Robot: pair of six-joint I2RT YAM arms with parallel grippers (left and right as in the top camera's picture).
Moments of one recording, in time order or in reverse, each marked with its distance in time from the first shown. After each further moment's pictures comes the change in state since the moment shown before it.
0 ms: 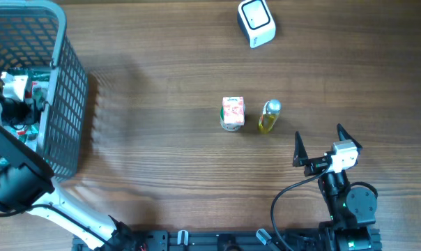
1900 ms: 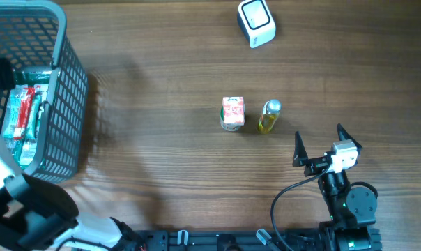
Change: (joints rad) left arm -0.066 -0.357 0.099 0.012 -0.130 -0.148; right arm 0.000 0.000 0.000 0.000 0.000 0.000
